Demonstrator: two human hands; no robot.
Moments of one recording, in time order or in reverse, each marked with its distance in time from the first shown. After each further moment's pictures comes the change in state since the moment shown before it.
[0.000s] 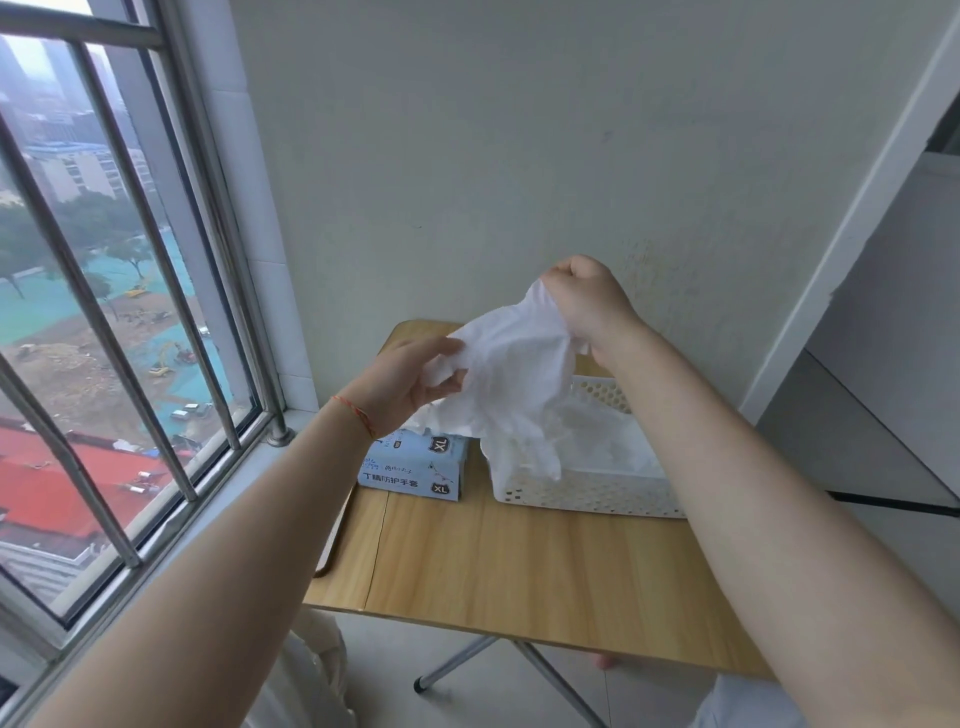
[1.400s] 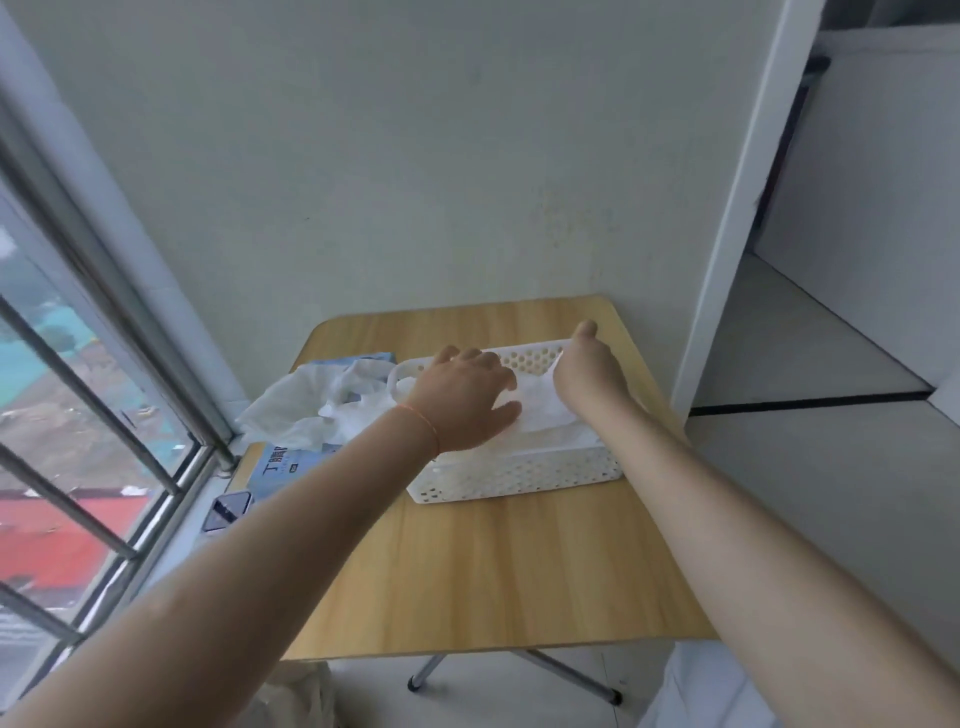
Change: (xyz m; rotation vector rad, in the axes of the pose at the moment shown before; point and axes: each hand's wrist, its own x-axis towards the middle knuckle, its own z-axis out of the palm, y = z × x) left_hand 0.064 -0.060 0.135 1.838 -0.262 0.434; right_hand -0.009 0.148 -0.071 -0.628 0.098 0.256
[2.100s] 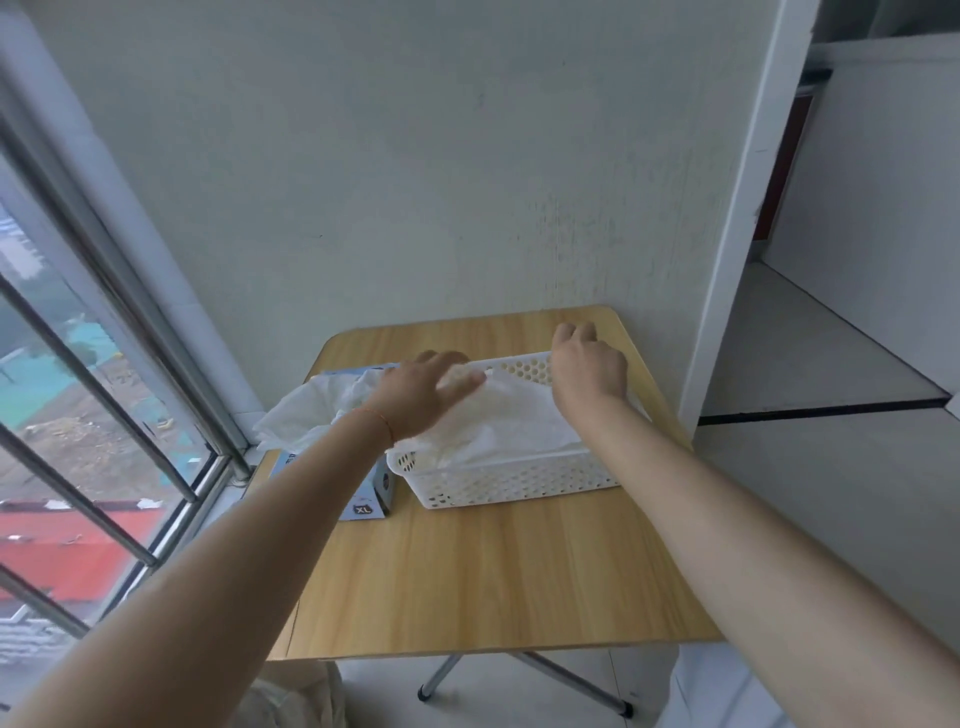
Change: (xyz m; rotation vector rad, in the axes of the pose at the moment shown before) left_hand -0.019 -0.047 0.001 -0.451 -0.076 -0.323; right_hand -0.001 -0.005 0.001 -0.607 0.181 -0.273
